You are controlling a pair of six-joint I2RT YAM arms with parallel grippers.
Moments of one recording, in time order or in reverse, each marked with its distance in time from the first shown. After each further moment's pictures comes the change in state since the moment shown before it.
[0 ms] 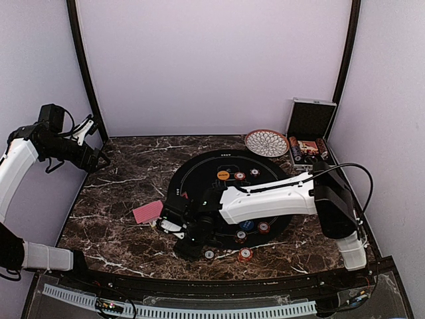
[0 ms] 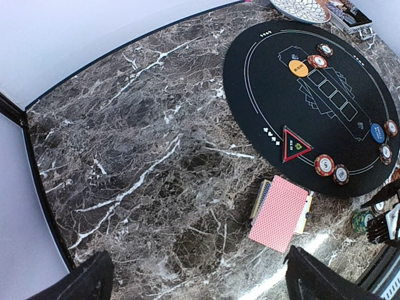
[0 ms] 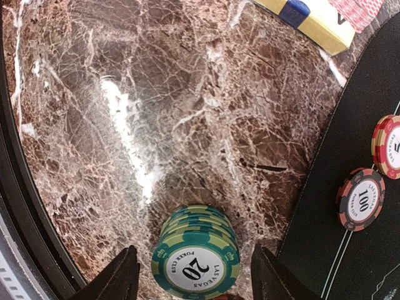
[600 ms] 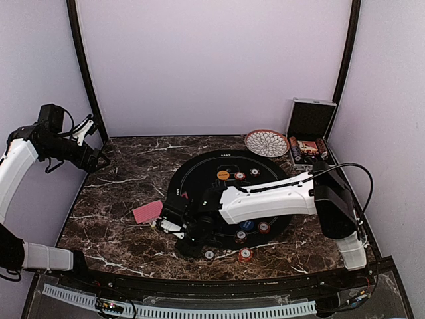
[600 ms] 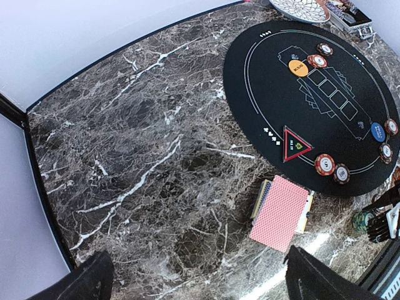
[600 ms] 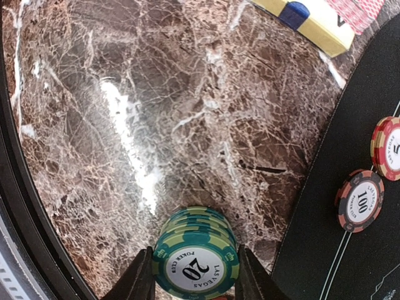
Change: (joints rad) left arm 0.000 -0.004 0.000 0.000 -0.001 0.007; right arm 0.000 0.002 0.002 0.001 0.003 -0.003
